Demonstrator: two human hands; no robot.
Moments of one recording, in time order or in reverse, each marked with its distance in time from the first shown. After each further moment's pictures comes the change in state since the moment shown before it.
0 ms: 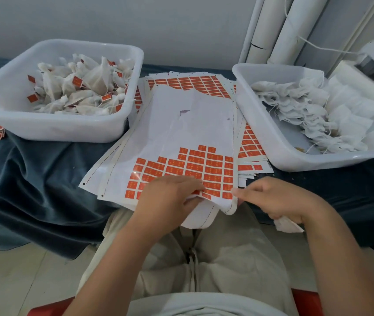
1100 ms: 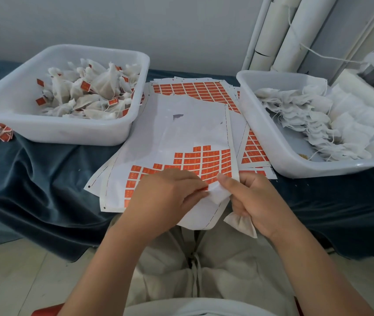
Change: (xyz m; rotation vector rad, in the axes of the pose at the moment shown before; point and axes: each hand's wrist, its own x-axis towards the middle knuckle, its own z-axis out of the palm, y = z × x) left_hand 0.003 0.002 -0.035 -0.001 0.152 0.159; right_hand 0.007 -0.021 0.051 0.654 0.165 -0.398
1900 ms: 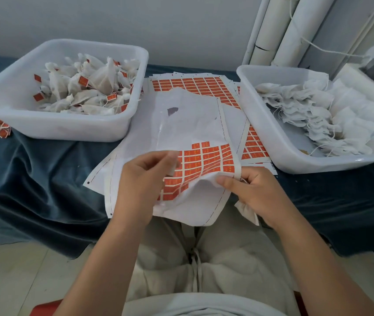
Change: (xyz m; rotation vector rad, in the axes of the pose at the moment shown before) left_hand 0.003 0.000 -0.011 -0.938 0.270 -0.975; right_hand 0.005 0.000 -0.010 -0.282 0.020 -0.096
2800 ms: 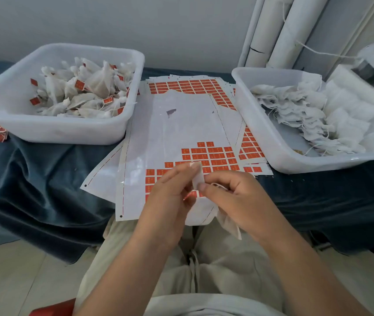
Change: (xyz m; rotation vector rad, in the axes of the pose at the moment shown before) left_hand -0.028 -0.002 0.038 -0.471 -0.306 -0.228; right_hand -0.024 -0.035 0.028 -0.078 -0.064 -0.113
